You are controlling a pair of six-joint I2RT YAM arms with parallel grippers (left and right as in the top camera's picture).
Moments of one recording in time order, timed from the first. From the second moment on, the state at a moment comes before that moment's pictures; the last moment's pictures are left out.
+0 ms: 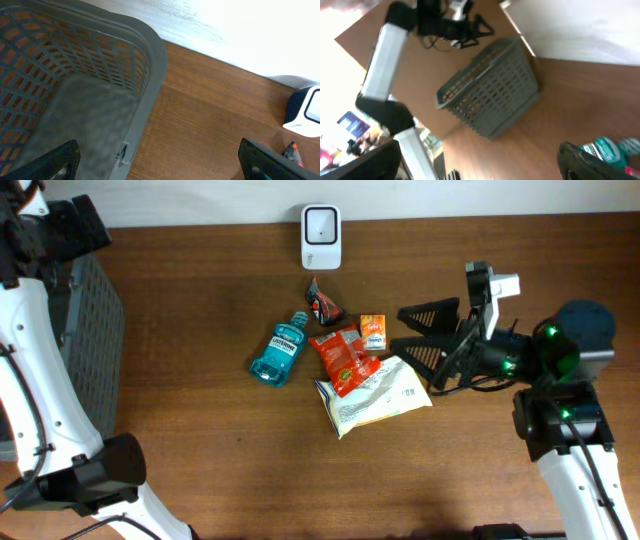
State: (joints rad) left arm 0.27 1.96 2.50 -1.34 -0.02 -0.12; right arm 0.02 1.09 0.98 0.05 -1.21 0.59
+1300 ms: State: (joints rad) left arm 0.27 1.96 2.50 -1.35 -0.02 -0.13; right arm 0.54 1.83 1.66 -0.66 -0.20 0.78
